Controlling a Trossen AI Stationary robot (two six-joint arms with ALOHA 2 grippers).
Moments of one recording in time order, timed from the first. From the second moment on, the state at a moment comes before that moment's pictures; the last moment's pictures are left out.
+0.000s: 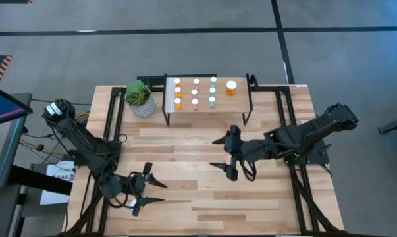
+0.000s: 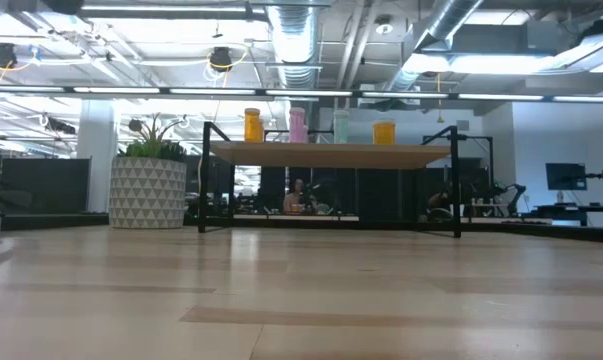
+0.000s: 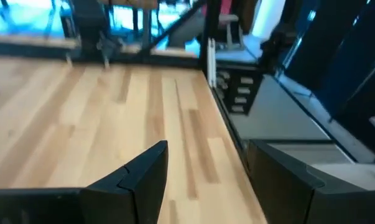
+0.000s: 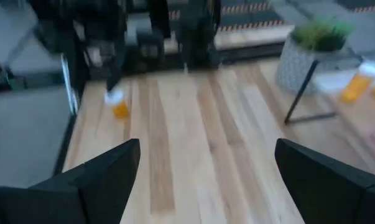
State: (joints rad) left arm -0.87 1.22 0.63 0.28 -0.65 -0.37; right arm 0.40 1.40 1.34 -0.46 0.43 0.33
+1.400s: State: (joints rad) left arm -1.03 1.43 1.00 -0.79 -0.29 -1.10; right arm 0.52 1.50 1.26 -0.35 0.54 0.34
